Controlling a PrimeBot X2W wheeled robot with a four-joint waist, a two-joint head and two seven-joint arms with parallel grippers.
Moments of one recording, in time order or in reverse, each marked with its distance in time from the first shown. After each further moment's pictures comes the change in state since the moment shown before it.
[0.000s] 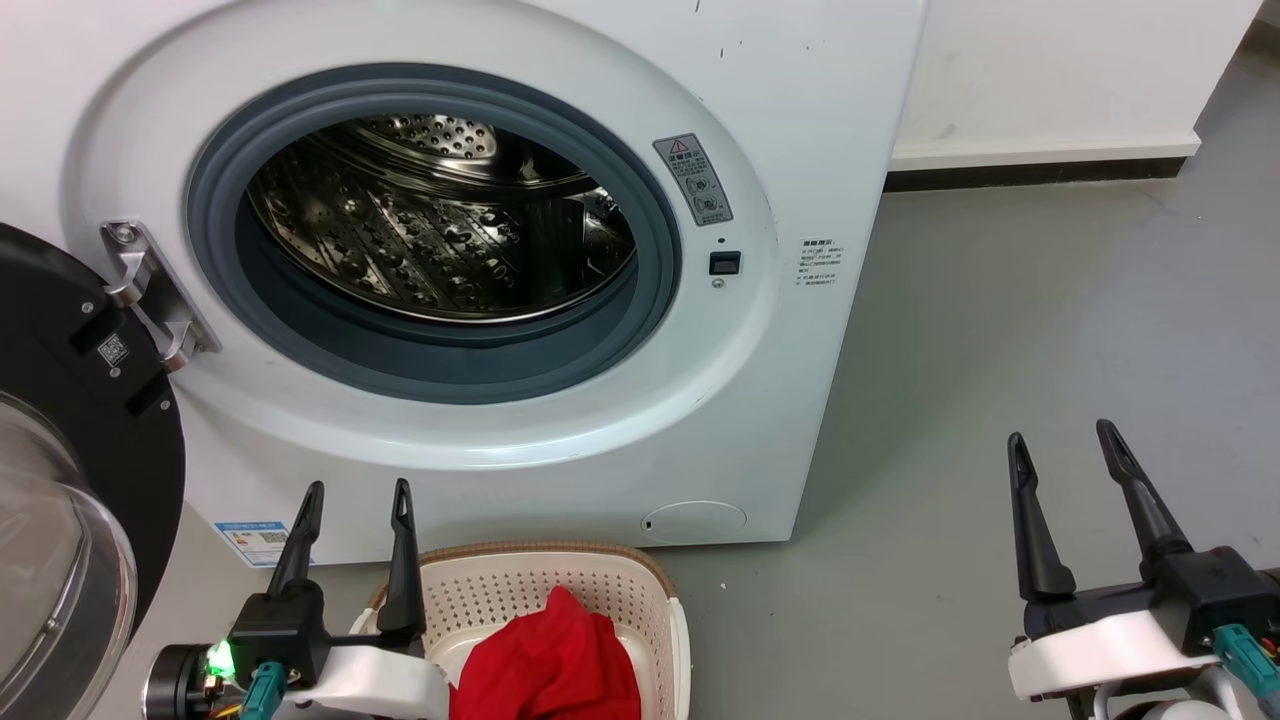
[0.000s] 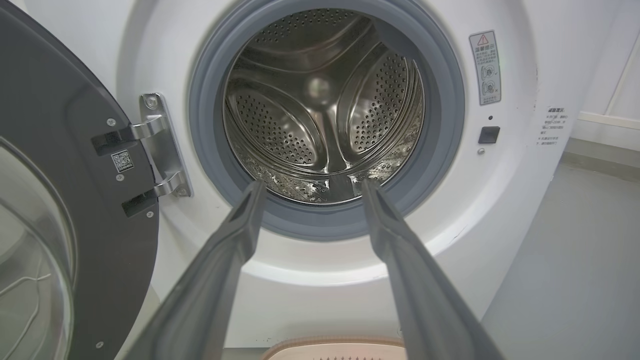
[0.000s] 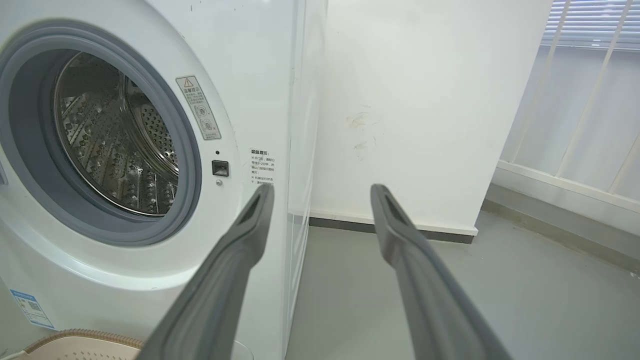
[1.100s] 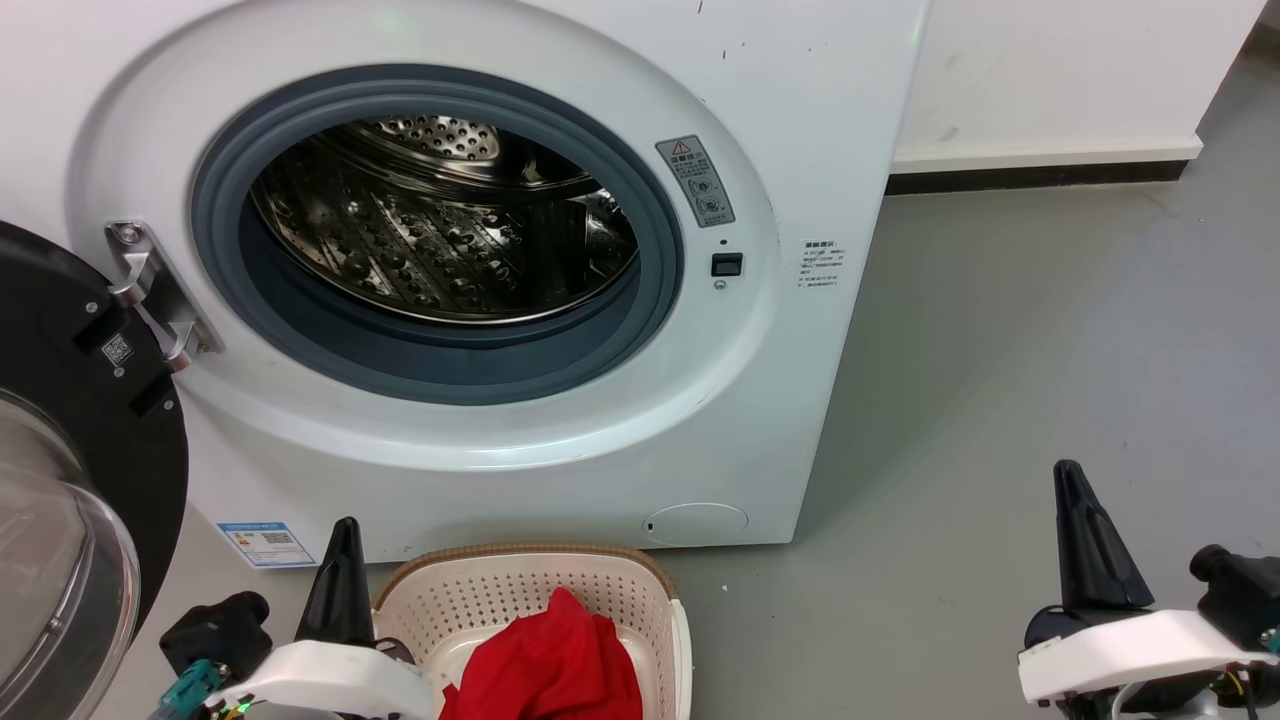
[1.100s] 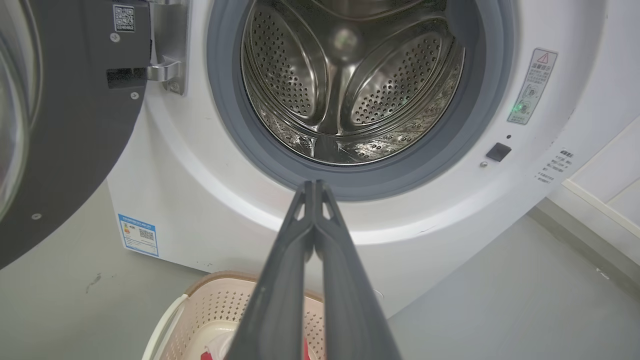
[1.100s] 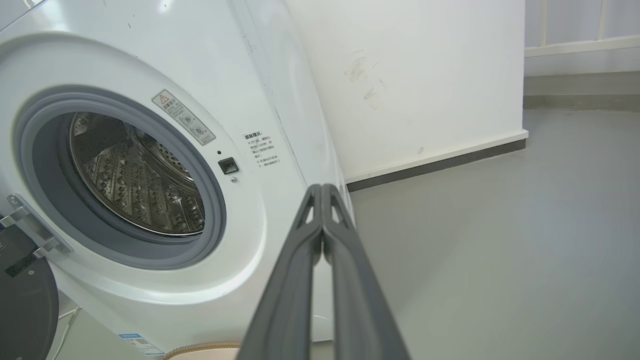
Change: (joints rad) left arm -0.005 -0.021 0.043 0.077 -0.351 -0.045 0.093; right arm 0.006 -0.010 0.008 0.083 0.394 0.000 0.068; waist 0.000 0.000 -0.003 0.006
